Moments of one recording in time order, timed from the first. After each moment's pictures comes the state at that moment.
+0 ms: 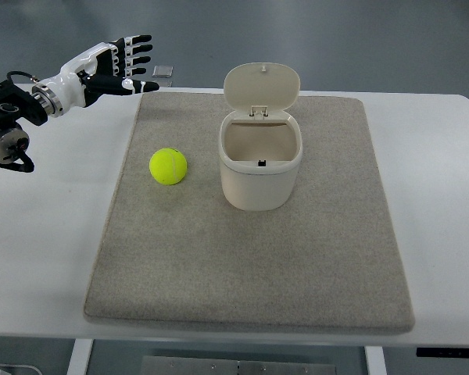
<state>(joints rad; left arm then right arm) -1.13 0.59 0.01 -0.83 0.14 -0.22 -0.42 0.02 0.00 -0.05 0.21 0.04 -0.08 0.14</state>
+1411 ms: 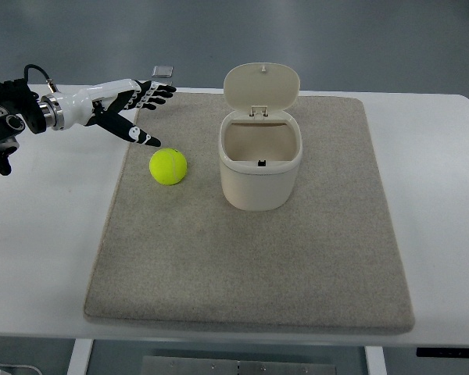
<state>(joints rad) -1.17 0.62 0.05 -0.86 0.62 -0.29 -0.43 0.02 0.00 -0.05 0.21 0.04 -0.08 0.14</state>
